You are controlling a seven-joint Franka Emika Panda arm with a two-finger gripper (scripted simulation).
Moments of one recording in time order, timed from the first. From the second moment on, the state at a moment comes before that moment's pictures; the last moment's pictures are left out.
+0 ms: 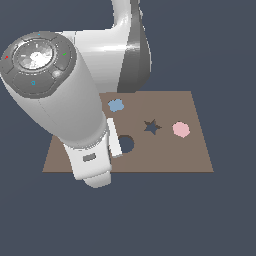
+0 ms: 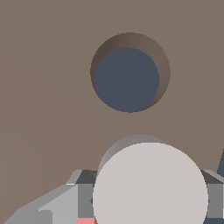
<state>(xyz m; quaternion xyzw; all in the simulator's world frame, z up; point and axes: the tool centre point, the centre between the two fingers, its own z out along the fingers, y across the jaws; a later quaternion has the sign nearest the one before) 0.092 -0.083 0.039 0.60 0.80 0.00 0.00</state>
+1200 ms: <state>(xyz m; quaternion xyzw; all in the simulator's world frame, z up) 0.067 -0.012 0.040 0.30 0.95 0.00 0.00</state>
